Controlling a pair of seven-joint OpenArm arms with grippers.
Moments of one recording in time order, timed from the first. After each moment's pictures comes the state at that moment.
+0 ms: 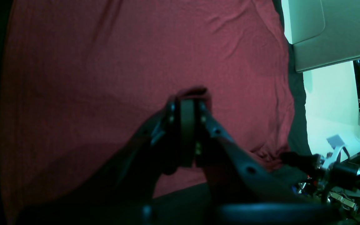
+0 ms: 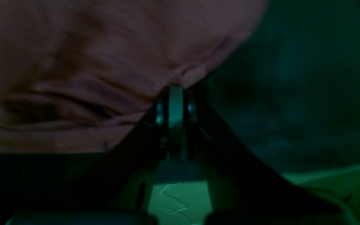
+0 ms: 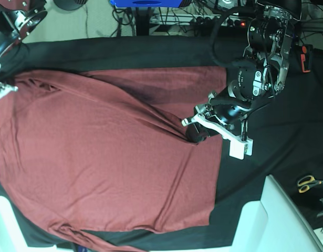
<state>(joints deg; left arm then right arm) 9.4 -19.6 10.9 110.1 -51.0 16.0 39.3 8.2 10.7 54.5 65.4 -1.1 39.9 -66.4</state>
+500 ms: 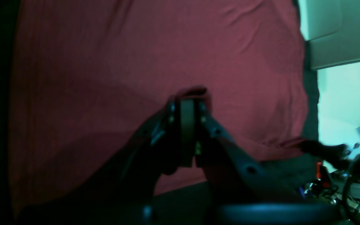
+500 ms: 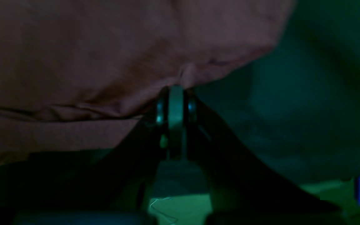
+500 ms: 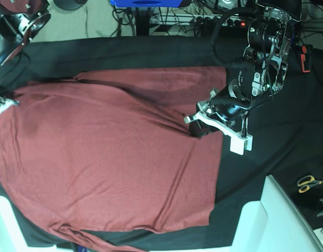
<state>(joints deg) 9.5 -19.9 10.8 106.3 -51.0 16.0 39.3 10.1 9.7 50.1 70.6 -0.8 37.3 -67.4</state>
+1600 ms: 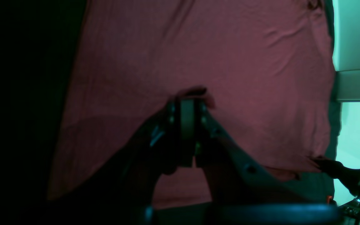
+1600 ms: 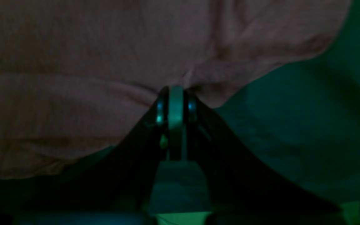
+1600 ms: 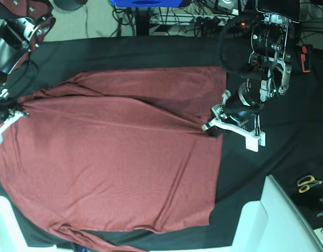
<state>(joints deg) 9.1 -18.0 4.0 98.9 -50.8 16.0 38.9 12.6 8.1 45.4 70.3 -0.9 33.7 -67.2</state>
